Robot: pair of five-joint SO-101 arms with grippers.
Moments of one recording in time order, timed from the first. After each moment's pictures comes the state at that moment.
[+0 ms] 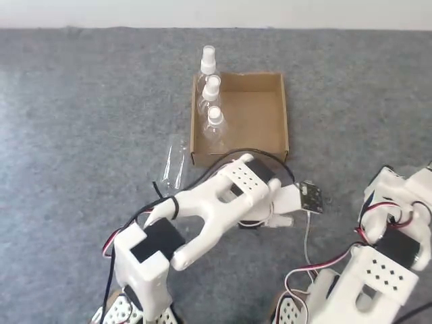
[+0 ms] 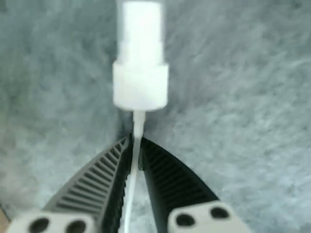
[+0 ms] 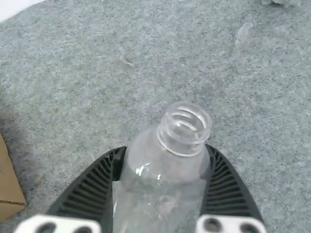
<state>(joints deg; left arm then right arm) 41.0 18.0 17.4 75.7 -37.8 29.7 -63.9 57.4 53.1 -5.7</state>
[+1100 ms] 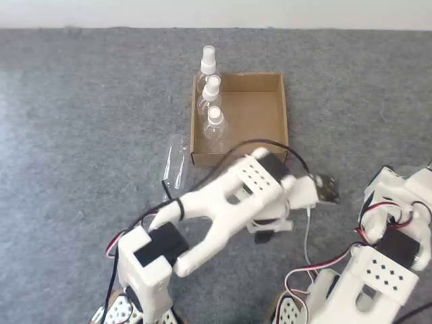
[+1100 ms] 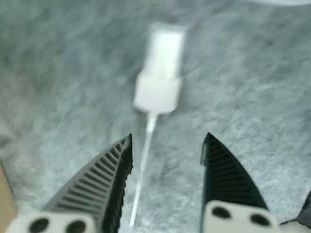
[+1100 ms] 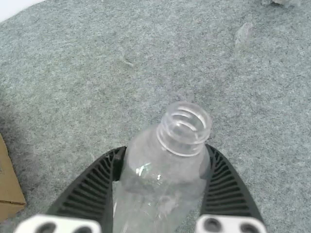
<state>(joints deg) 45.4 18.0 7.2 84.4 -28.4 29.7 -63.9 57.4 53.1 -5.7</state>
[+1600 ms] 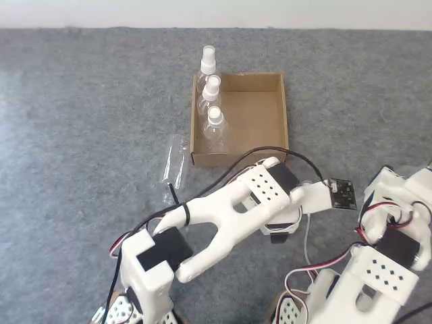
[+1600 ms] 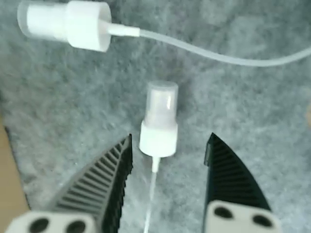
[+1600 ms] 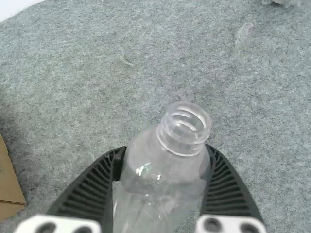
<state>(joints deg) 48.5 18.0 7.2 75.9 -27.7 29.7 -63.9 57.4 53.1 -5.7</state>
